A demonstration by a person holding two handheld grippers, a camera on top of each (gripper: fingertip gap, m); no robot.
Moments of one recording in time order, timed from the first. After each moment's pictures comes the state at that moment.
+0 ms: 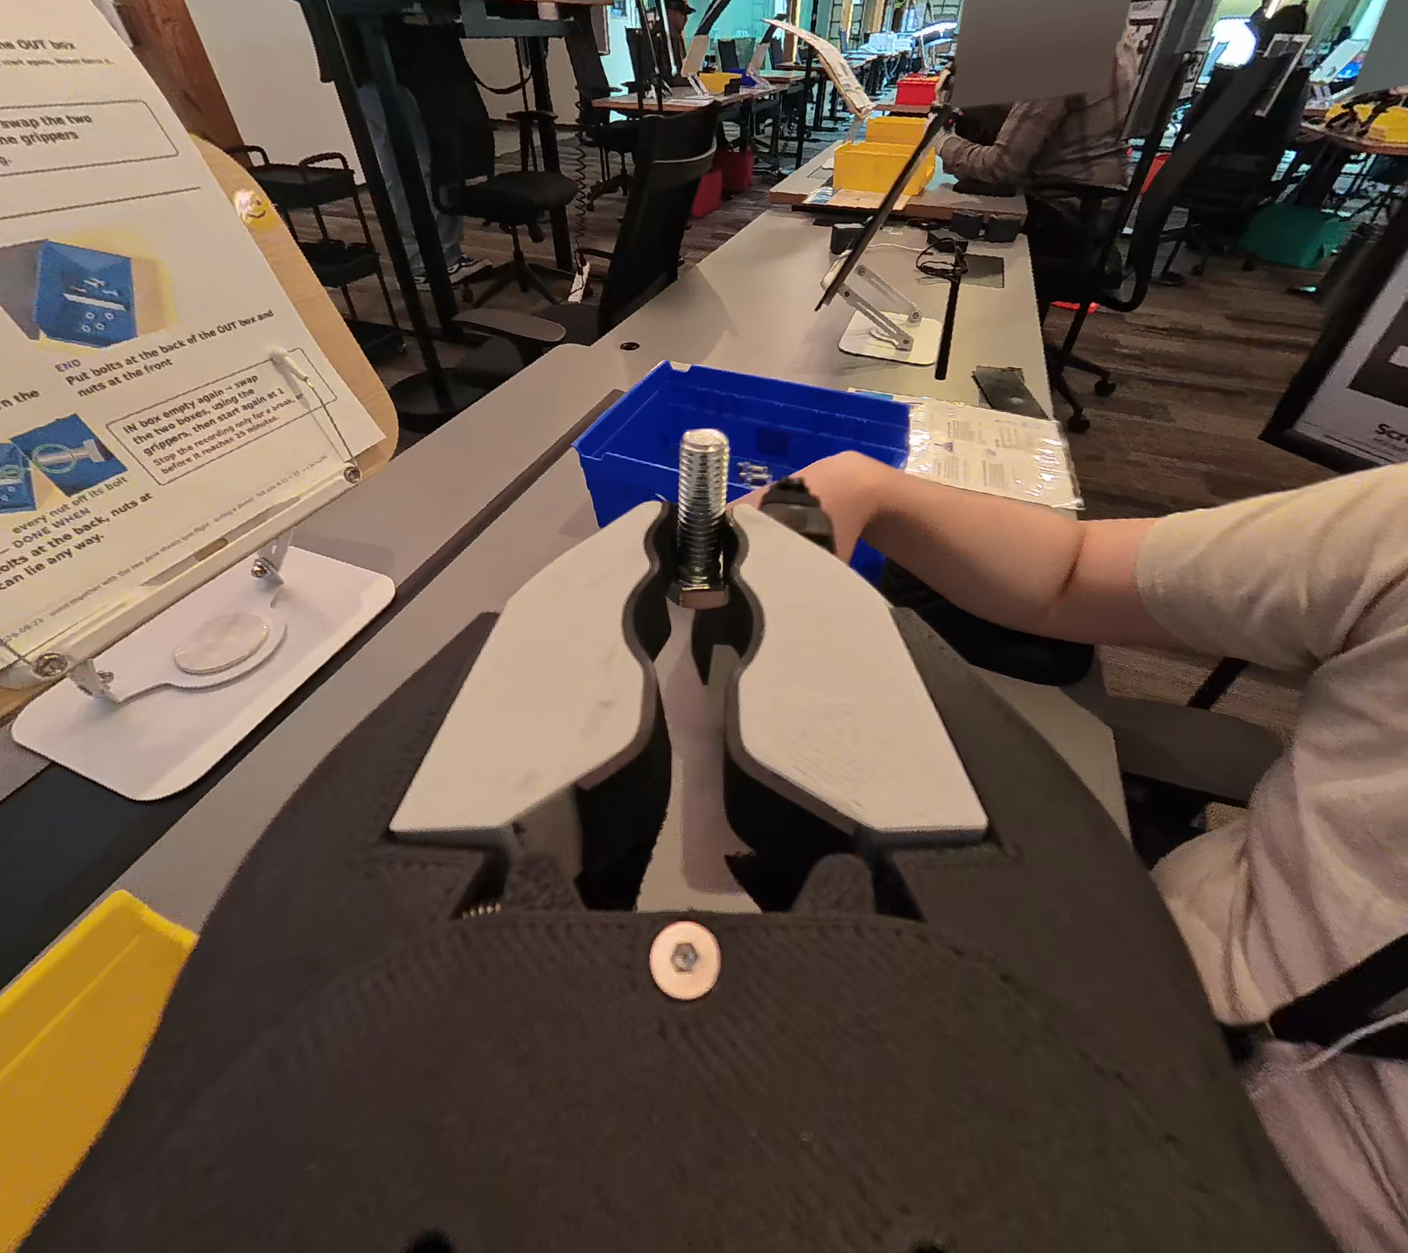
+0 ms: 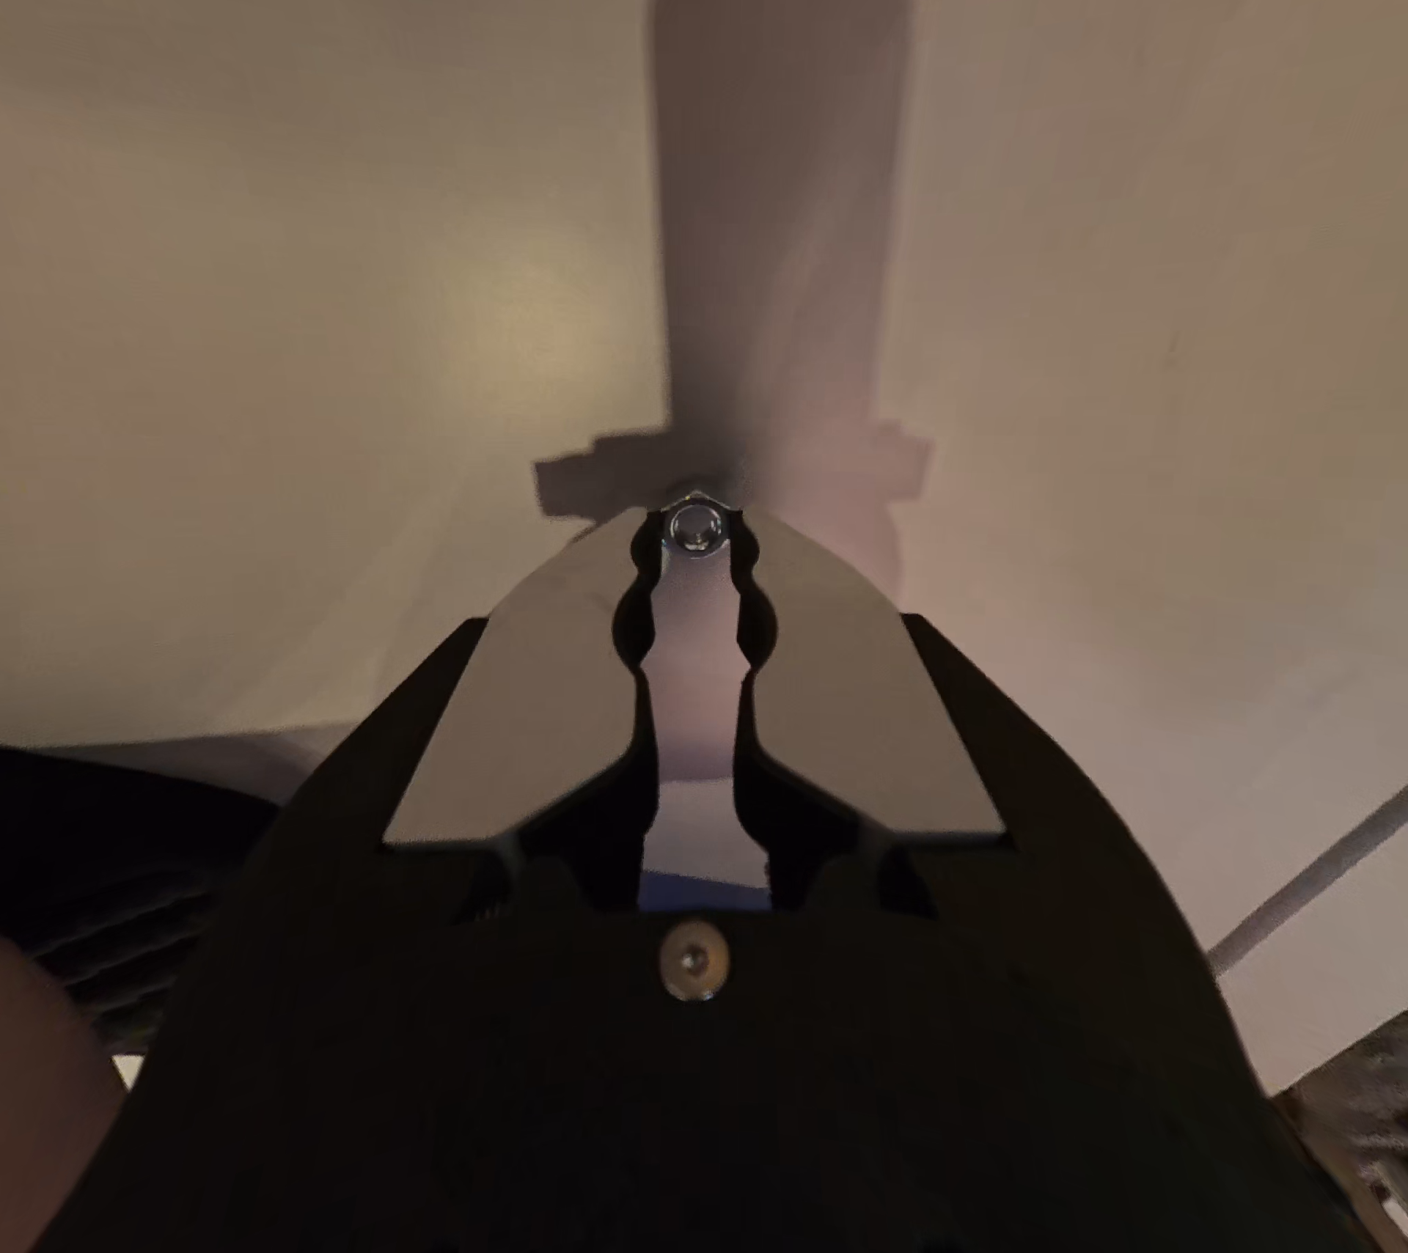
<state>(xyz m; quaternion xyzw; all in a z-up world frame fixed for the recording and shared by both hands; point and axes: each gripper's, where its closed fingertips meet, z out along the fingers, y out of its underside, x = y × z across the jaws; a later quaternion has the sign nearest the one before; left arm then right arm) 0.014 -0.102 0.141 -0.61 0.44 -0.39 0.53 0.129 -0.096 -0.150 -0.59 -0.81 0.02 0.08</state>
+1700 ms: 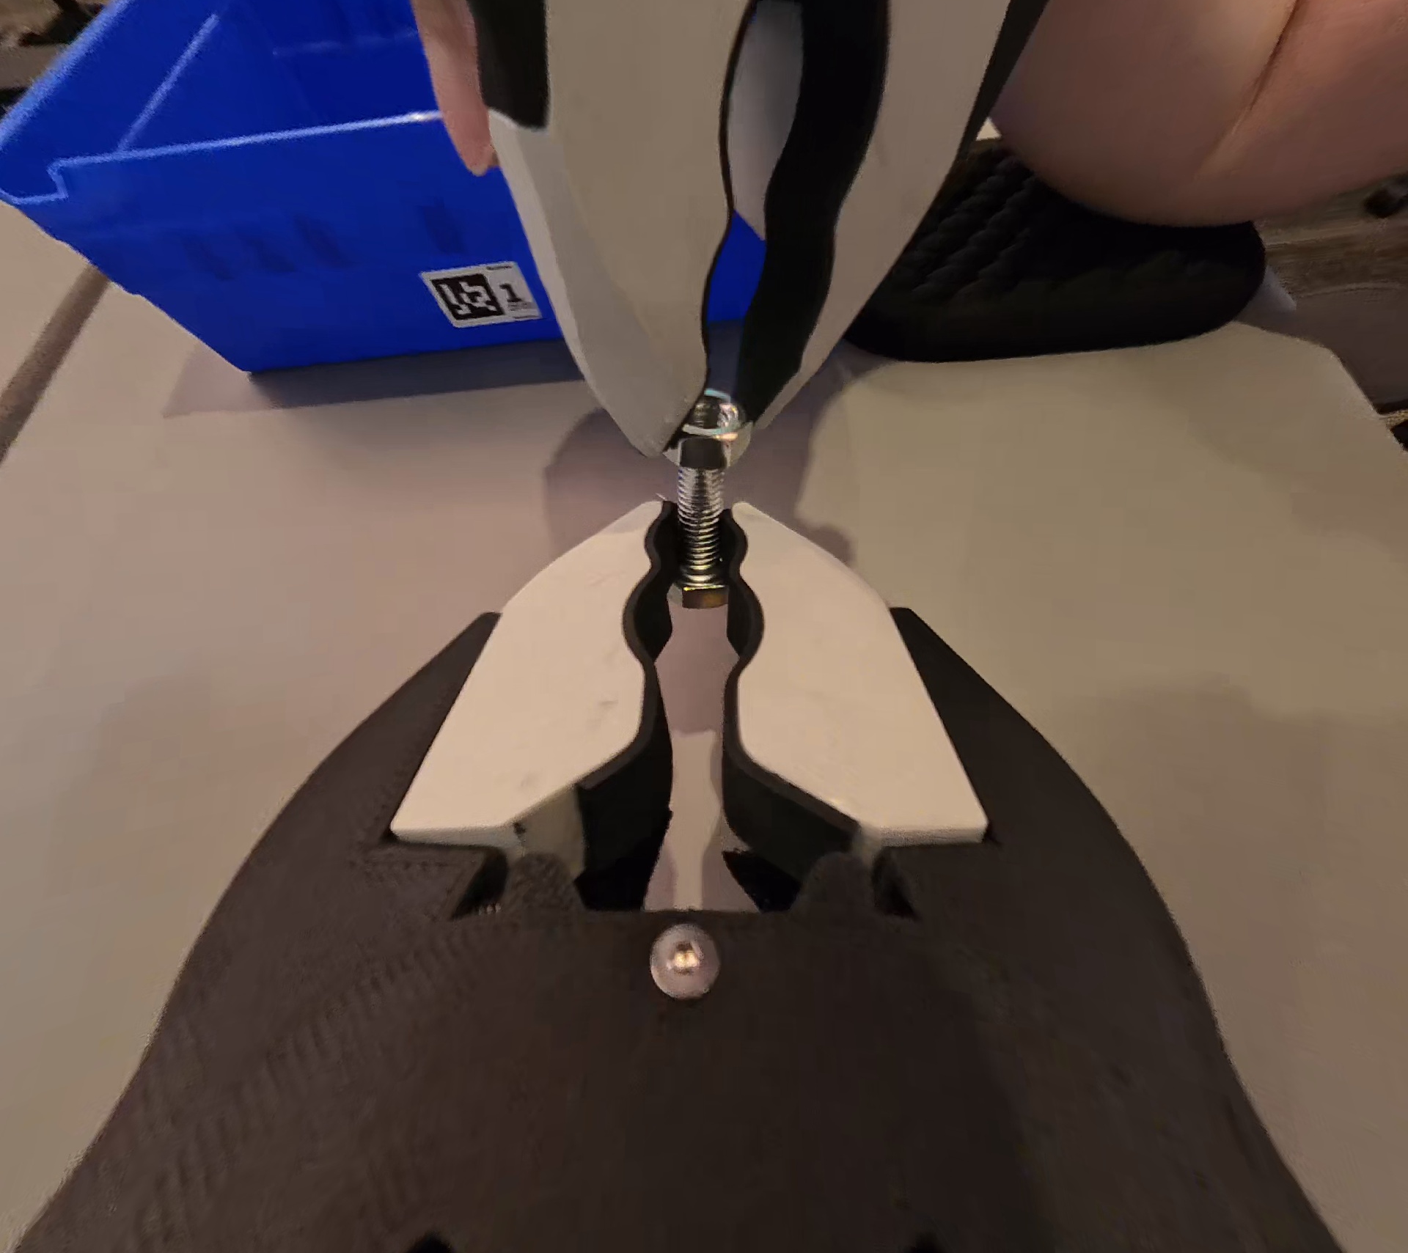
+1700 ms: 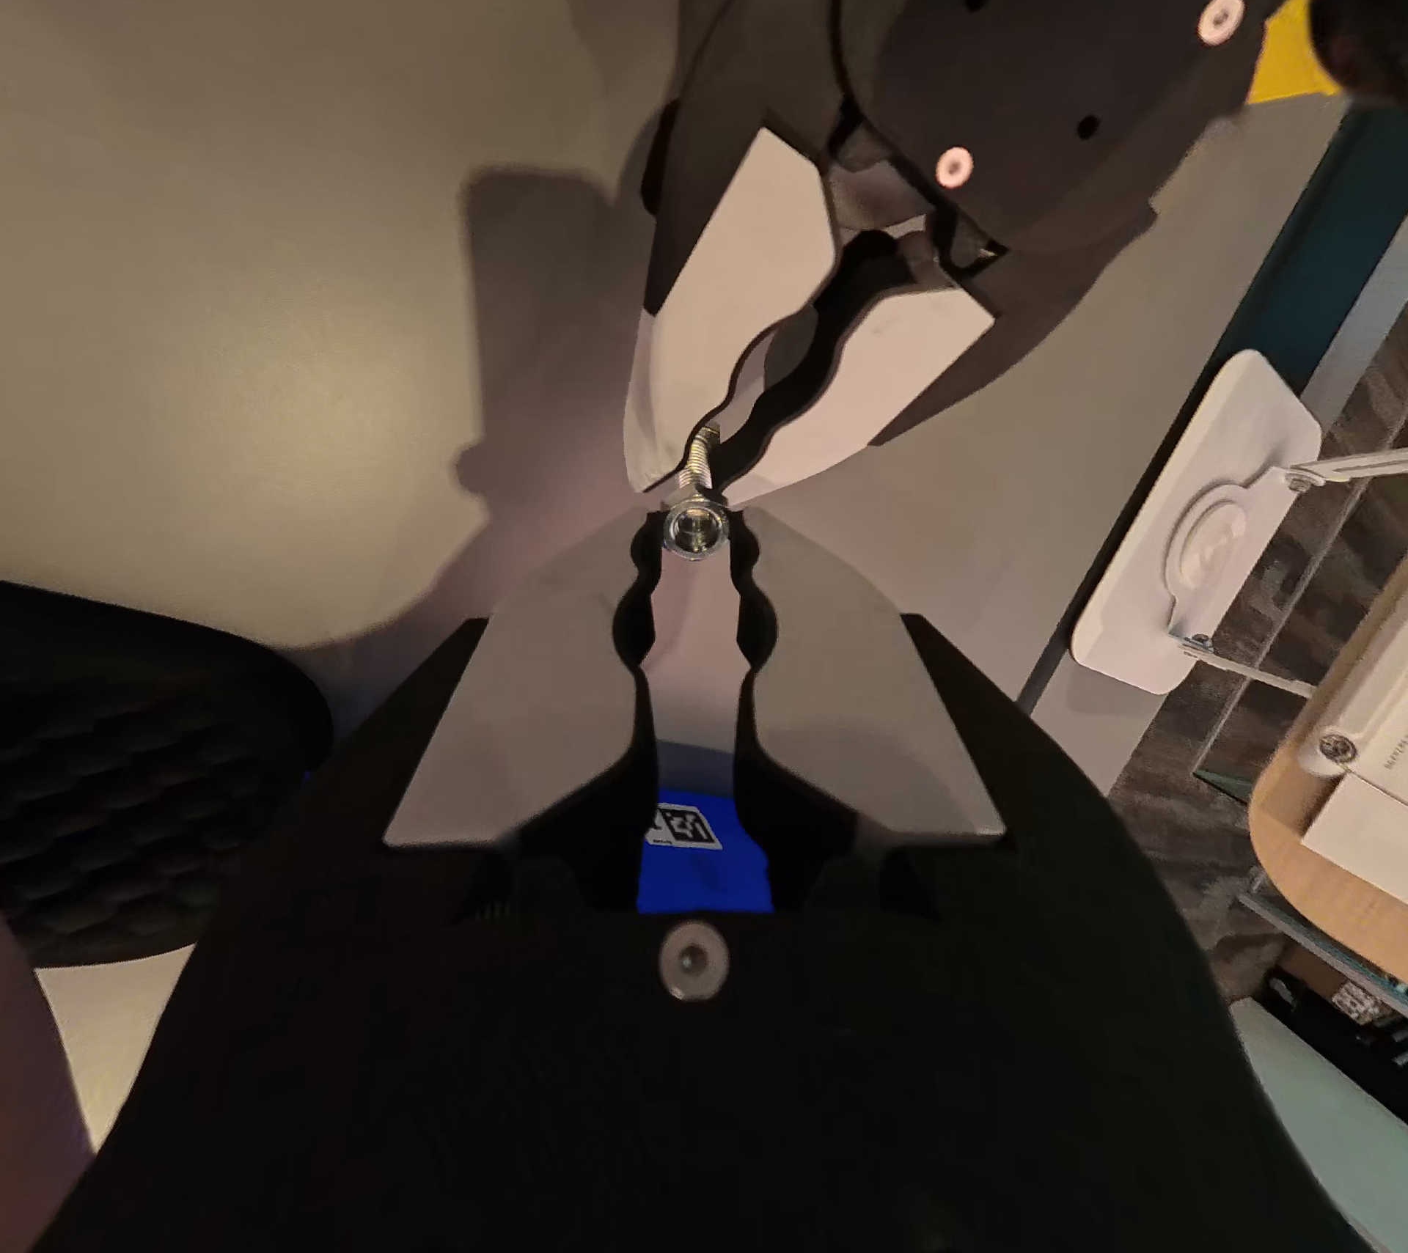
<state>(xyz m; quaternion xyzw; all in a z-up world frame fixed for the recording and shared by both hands) 0.167 -0.111 -0.091 -0.56 0.66 -0.34 0.36 0.156 -0.109 -0.061 -0.51 -0.83 -0.01 0.23</state>
